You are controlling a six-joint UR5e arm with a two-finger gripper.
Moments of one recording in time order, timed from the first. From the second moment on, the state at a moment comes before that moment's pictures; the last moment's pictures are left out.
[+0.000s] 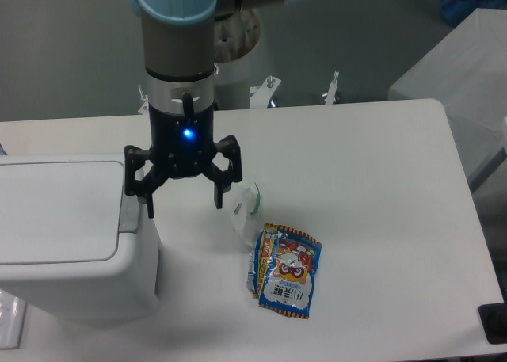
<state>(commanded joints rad) 2.25 -1.77 -1.43 -1.10 1.38 -0.06</state>
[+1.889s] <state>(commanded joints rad) 2.24 -1.78 -1.46 -1.10 1.36 -0.06</state>
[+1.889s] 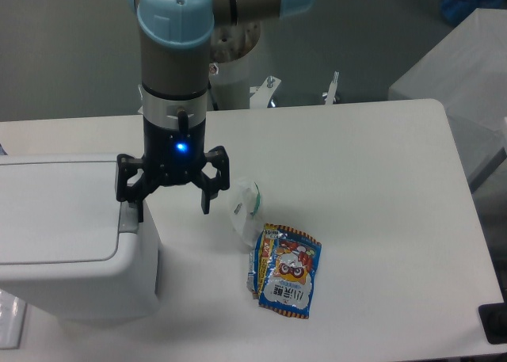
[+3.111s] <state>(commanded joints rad) 2.28 -1.79 -1.32 -1.08 1.37 -0.05</state>
